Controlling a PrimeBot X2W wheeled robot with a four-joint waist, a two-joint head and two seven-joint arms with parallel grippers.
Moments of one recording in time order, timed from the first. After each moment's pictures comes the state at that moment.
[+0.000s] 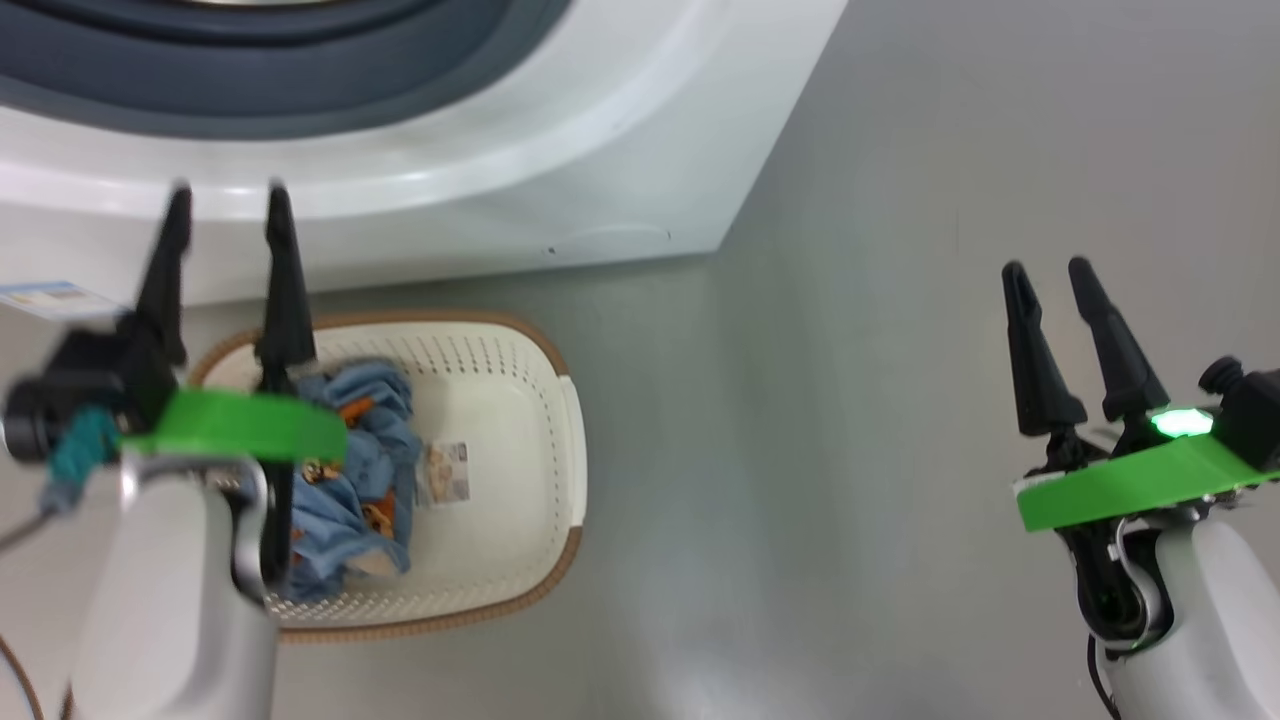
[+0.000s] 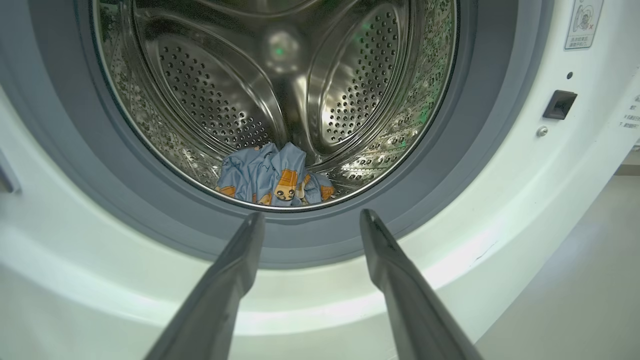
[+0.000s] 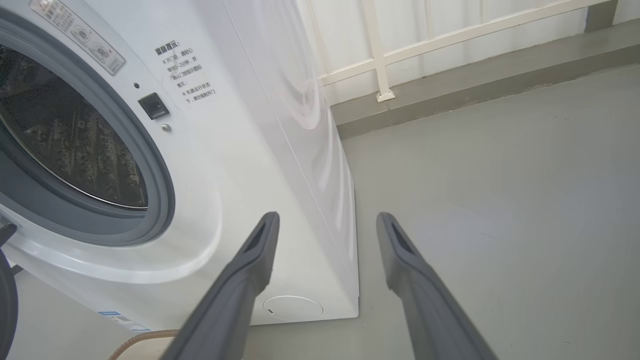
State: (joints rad) left arm -0.58 0.10 -0.10 0.33 -0.22 -0.04 -0.26; right arm -0.36 -0.22 0.08 0.17 0.59 0.12 -0.26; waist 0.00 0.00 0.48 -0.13
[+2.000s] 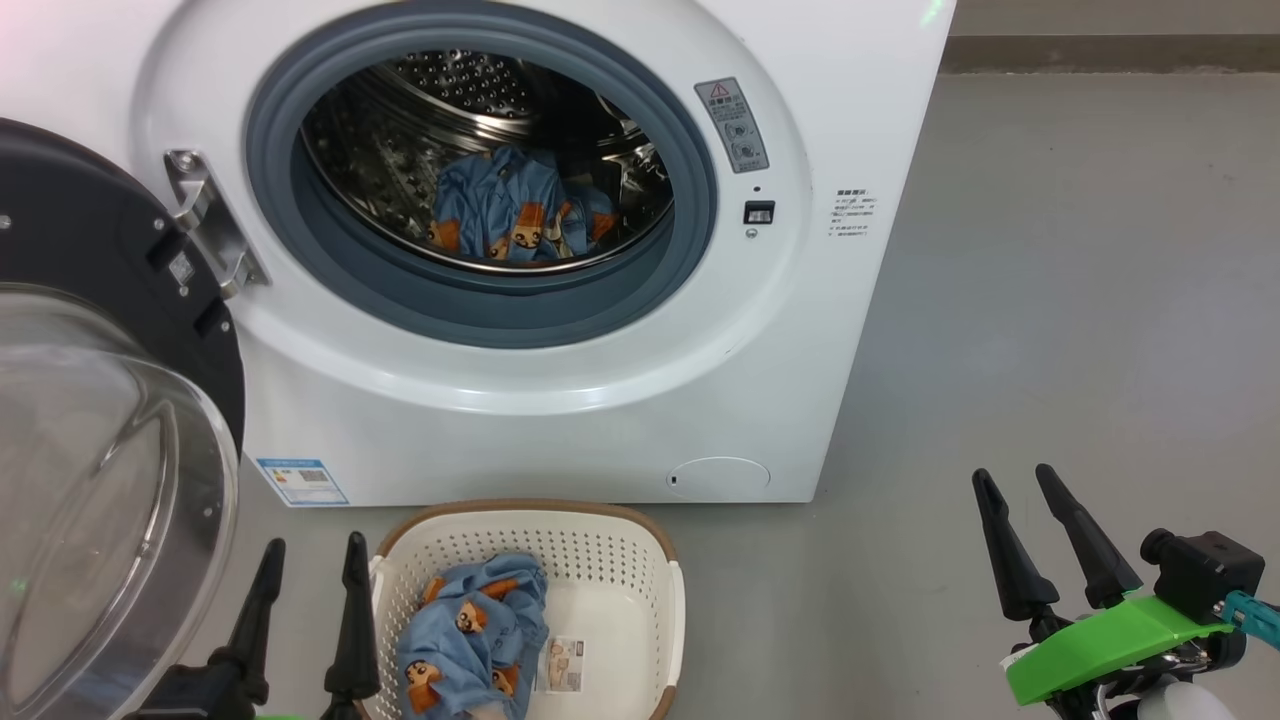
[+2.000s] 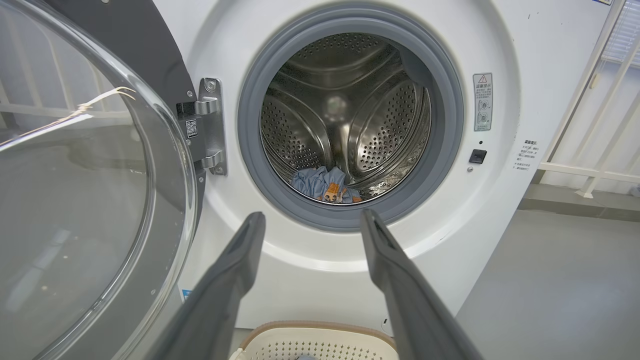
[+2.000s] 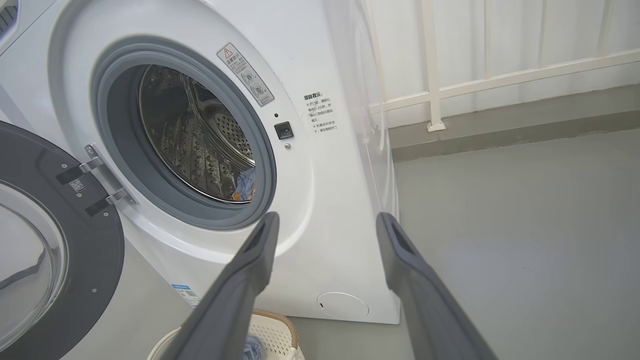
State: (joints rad) left arm 0.02 0.05 -0.09 0.09 -0.26 -0.03 -0.26; right arm -0.12 -0.23 0.11 0.26 0.54 0.12 -0.26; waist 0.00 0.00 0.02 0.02
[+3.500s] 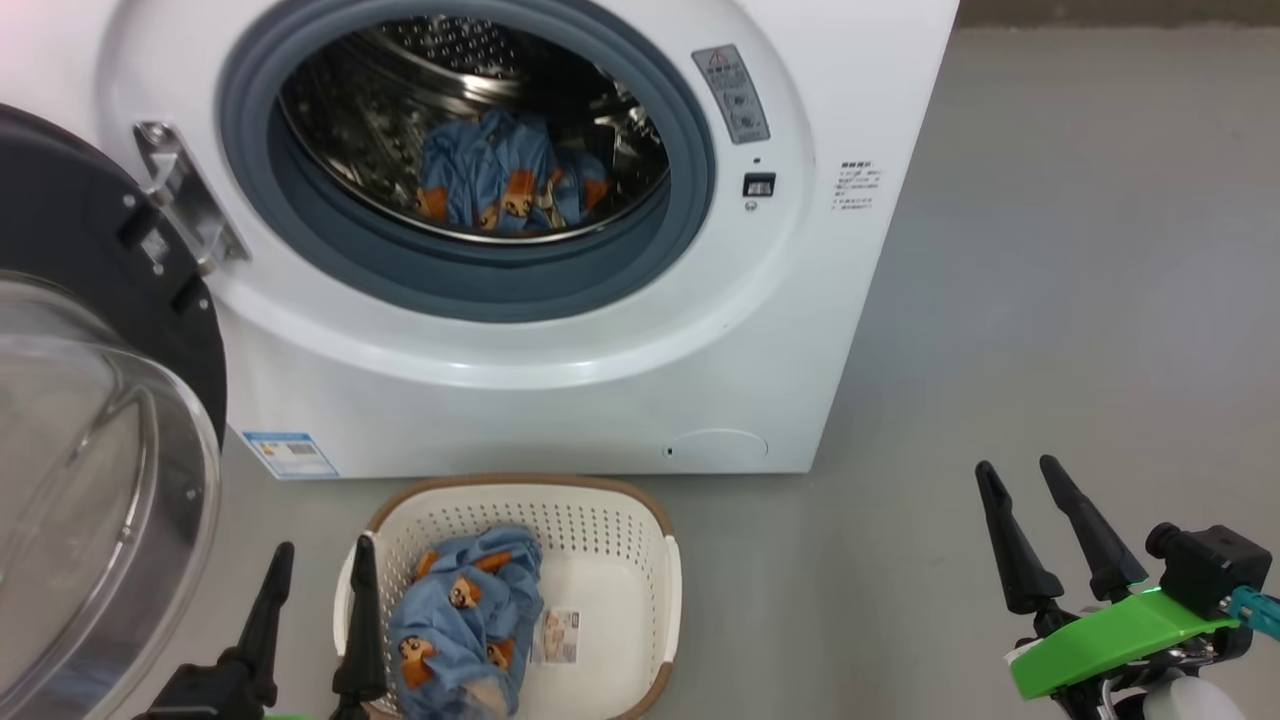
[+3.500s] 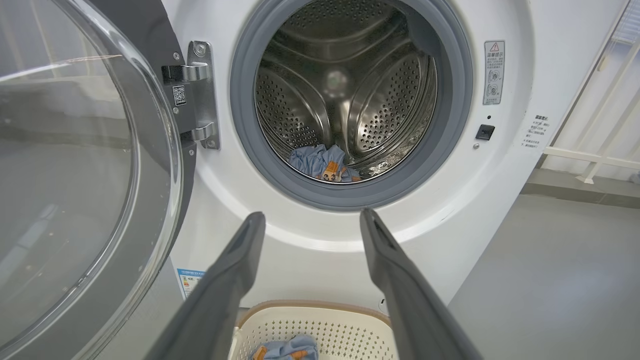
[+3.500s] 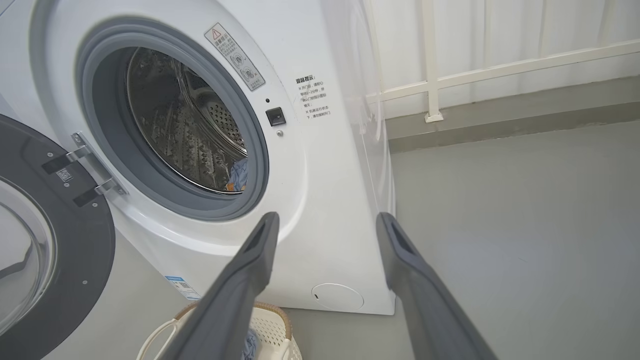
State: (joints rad) left arm 0.01 0.05 -0.11 0.11 -0.27 -0.02 -0.26; right arm -0.12 -0.24 0.11 0.24 0.52 0.12 -0.26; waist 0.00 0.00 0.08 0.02
